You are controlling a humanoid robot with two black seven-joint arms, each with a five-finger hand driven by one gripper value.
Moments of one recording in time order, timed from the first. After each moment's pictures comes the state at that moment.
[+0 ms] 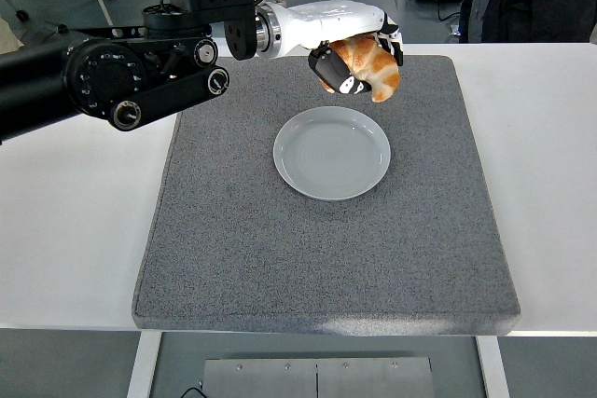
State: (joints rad) left arm -1.53 0.19 0.08 -0.98 1.10 -0.02 -0.20; right arm -0.12 0.00 -0.01 0.15 -0.10 -0.08 0.24
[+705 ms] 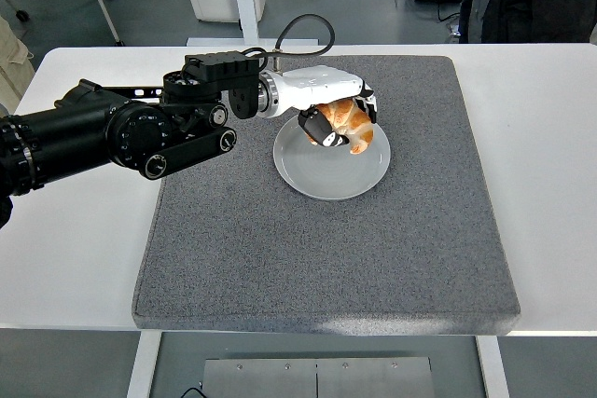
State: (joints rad) left arm -1.38 0.11 0.18 -0.86 1.14 0.04 -0.22; right arm -0.12 0.00 -0.01 0.15 -0.10 -0.08 0.24
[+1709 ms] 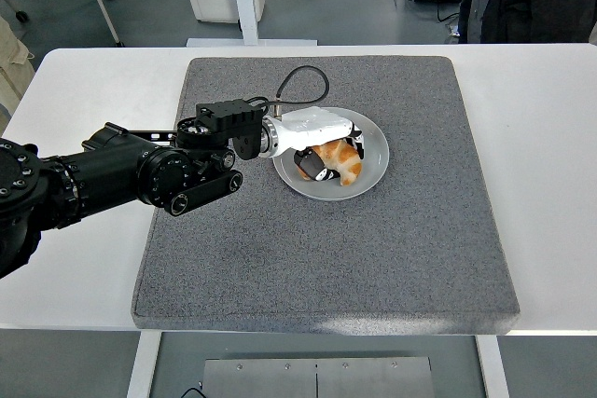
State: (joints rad) left arm -1.27 0.01 0.29 -0.70 1.13 0.11 -0.27; right arm -0.12 0.00 -0.01 0.15 -0.10 -0.08 0.24
